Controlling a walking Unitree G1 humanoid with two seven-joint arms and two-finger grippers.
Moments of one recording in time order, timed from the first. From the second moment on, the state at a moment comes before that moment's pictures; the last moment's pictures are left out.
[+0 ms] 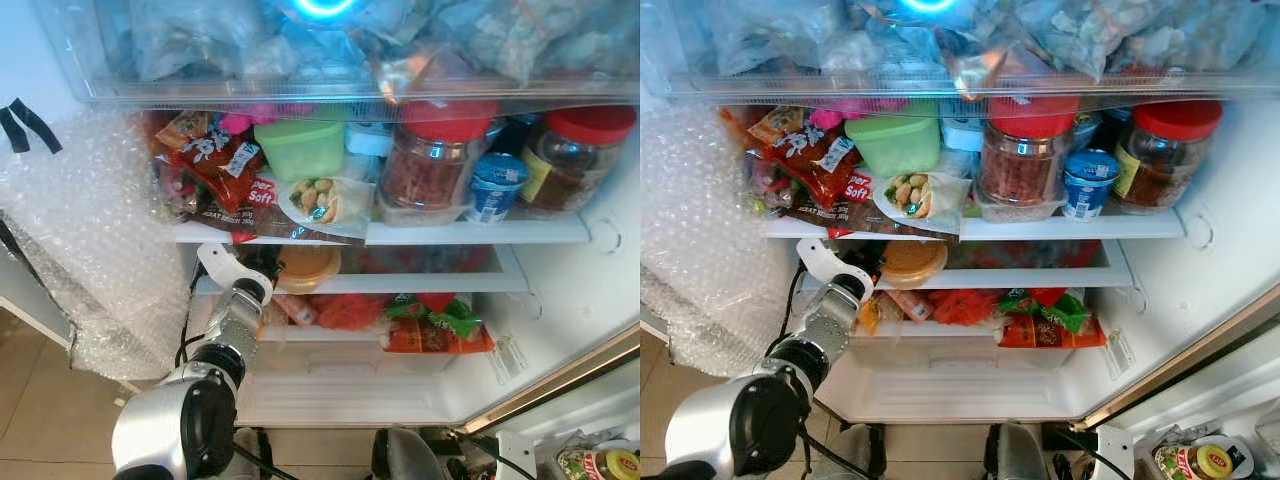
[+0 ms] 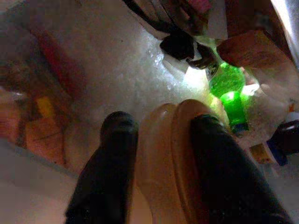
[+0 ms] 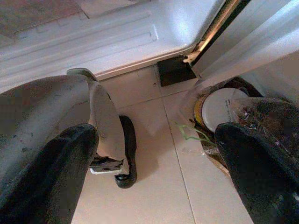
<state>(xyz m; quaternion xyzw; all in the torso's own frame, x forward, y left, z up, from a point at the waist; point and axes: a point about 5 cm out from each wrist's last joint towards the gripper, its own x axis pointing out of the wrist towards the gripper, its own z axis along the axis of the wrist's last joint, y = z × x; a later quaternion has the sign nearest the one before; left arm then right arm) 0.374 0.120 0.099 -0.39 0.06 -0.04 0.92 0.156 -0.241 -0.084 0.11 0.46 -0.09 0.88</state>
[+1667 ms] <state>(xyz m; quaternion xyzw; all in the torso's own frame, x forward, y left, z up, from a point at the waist) 0.359 0.099 0.098 -0.36 0.05 -0.16 0.92 0.158 -0.238 -0.084 0.12 0.46 -0.08 0.88</state>
